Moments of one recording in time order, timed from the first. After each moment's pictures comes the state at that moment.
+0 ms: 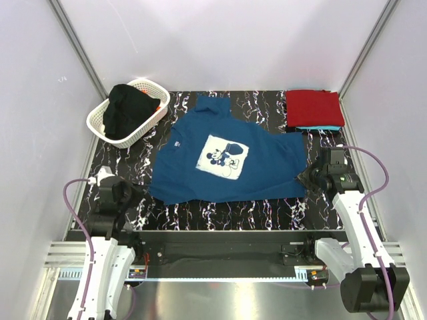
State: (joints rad) left arm -0.01 0.41 0.46 -0.69 0.04 -0.93; right arm 0.01 0.91 0.76 -0.76 -0.07 0.85
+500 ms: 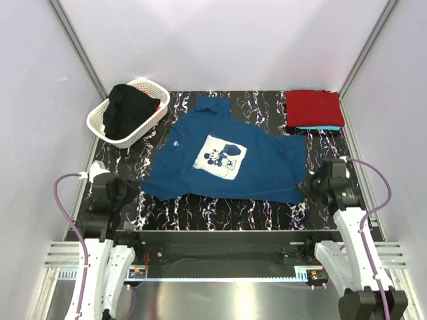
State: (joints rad) left arm -0.02 0.43 0.60 -0.78 -0.06 -0.85; right arm 0.01 0.76 0.67 -0.79 -0.07 0.93
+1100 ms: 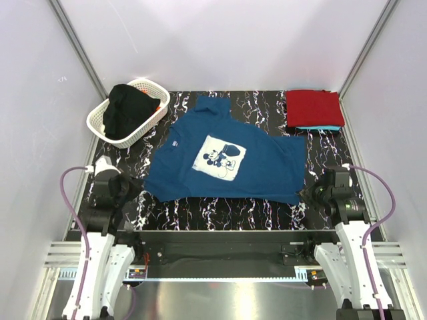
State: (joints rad) left arm -0.03 0.46 0.59 -0.72 -0.03 -0.76; right arm 0.01 0.62 0.65 -0.92 -0.07 0.93
